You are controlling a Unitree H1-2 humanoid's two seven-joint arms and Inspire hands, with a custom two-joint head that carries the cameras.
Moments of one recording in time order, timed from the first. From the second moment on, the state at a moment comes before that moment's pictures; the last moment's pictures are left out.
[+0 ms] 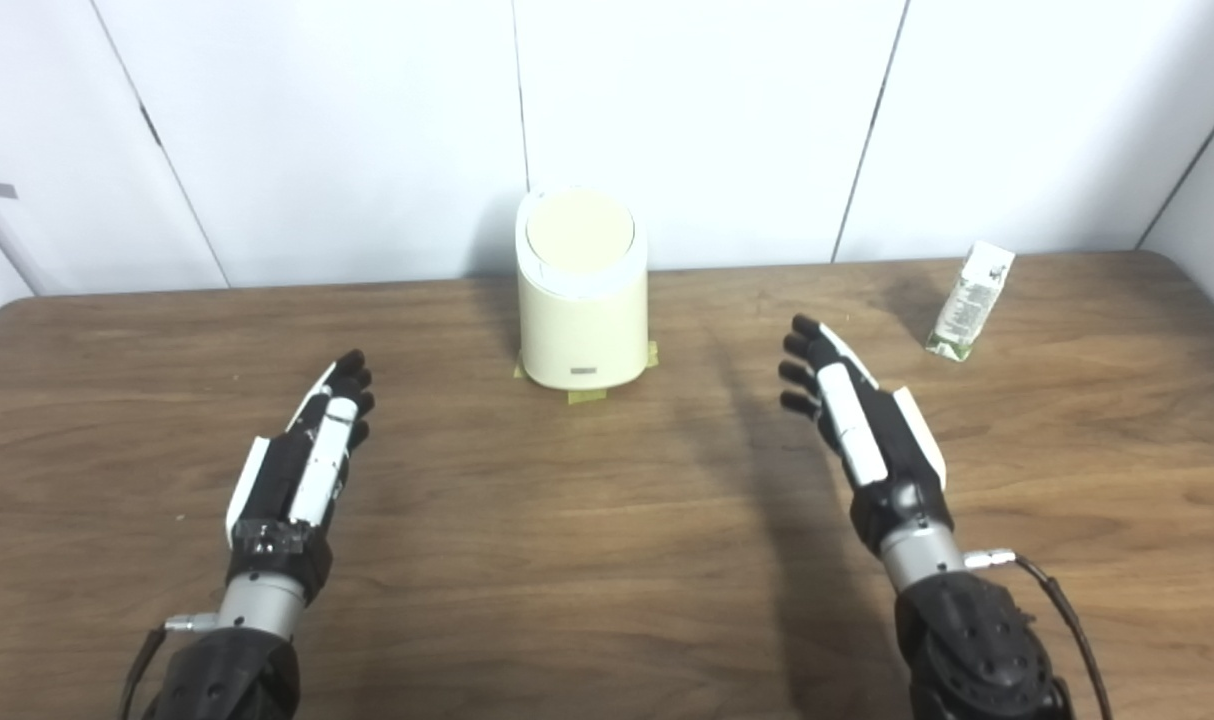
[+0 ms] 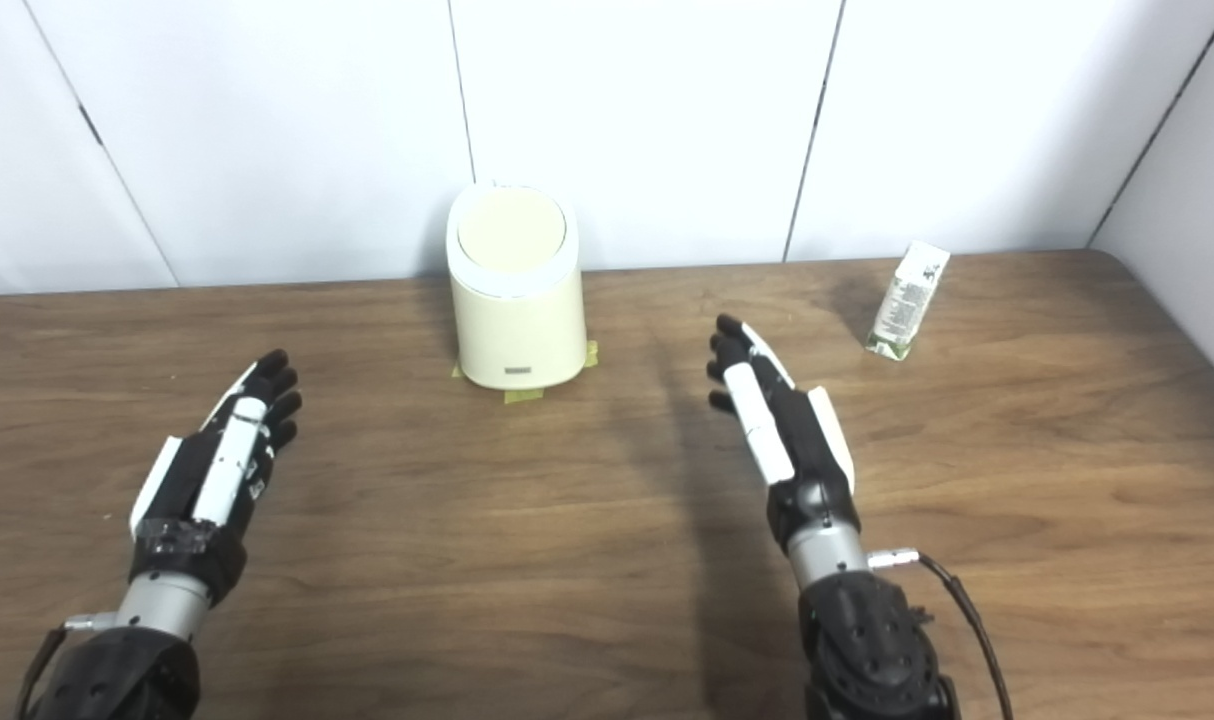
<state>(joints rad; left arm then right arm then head) 0.00 0.11 0.04 -0.43 -0.10 0.47 -0.01 0.00 -0.01 0.02 -0.43 -0.13 0.46 -0.01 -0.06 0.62</state>
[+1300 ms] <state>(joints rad) -0.78 -0.01 0.16 0.08 0.78 0.48 -0.56 0.04 -0.03 0.02 -0.31 -0.15 0.31 -0.01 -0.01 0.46</state>
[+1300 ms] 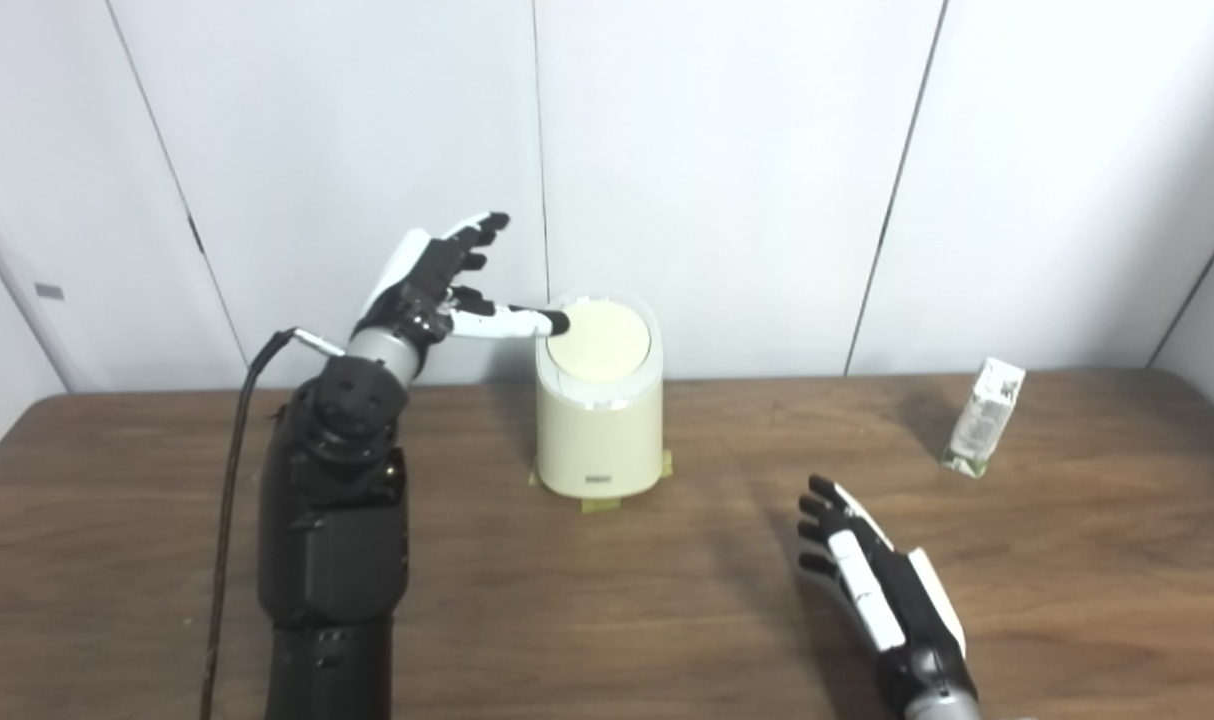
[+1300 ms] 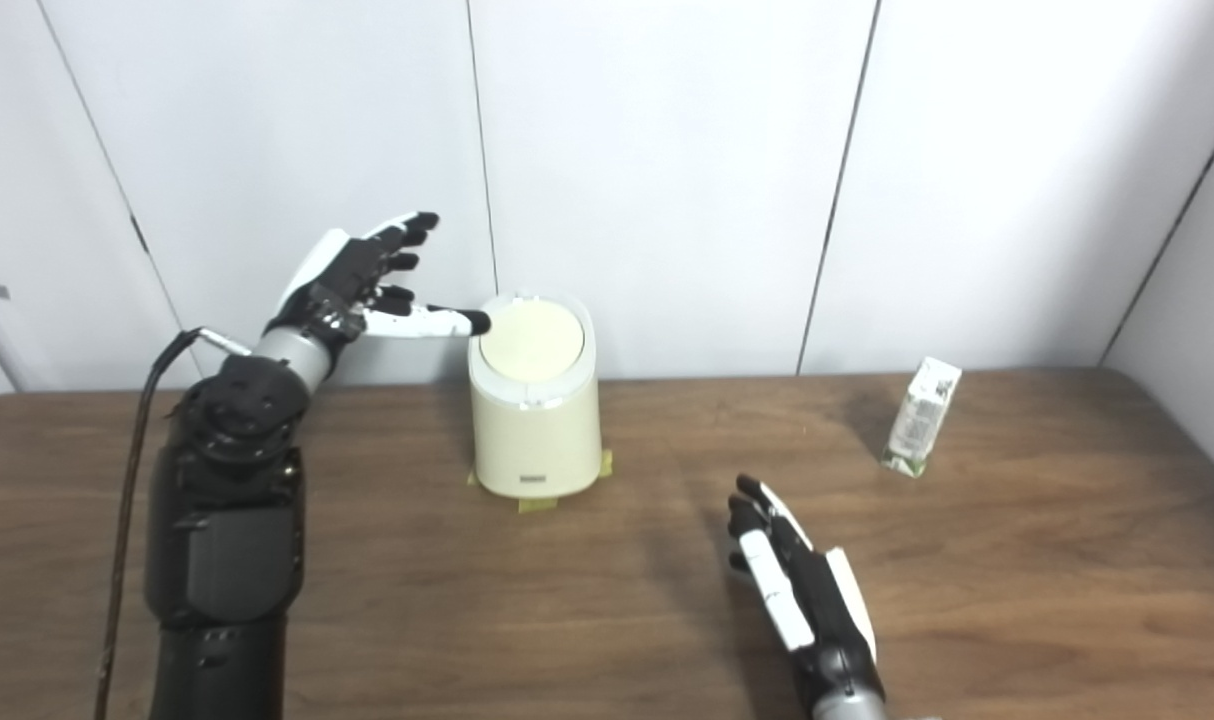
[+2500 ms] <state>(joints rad) -0.97 0.19 -0.41 0.42 0.76 0.39 -0.33 0.04 -0.01 0.02 -0.30 -0.13 0.31 -0.04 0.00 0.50</state>
